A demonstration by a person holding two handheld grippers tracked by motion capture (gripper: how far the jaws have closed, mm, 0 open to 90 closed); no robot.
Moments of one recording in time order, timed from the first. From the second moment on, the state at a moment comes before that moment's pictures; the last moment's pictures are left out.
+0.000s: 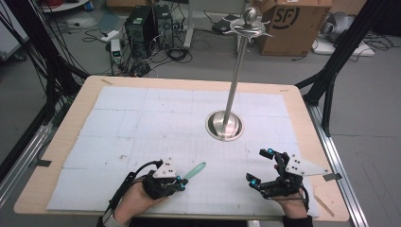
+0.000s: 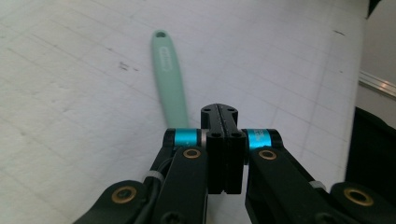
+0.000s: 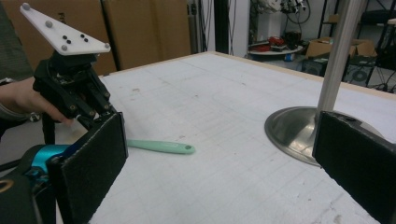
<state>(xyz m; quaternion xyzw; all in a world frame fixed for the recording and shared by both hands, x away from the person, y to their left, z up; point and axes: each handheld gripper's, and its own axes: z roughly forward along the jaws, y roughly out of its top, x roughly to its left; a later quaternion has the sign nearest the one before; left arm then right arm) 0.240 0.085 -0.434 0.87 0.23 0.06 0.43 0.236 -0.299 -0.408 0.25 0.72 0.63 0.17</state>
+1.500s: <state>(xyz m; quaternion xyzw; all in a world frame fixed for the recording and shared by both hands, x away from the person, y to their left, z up) 0.294 0.147 -0.425 0.83 0.36 0.13 0.42 0.236 -0.294 -0.407 0.25 0.72 0.62 0.16</state>
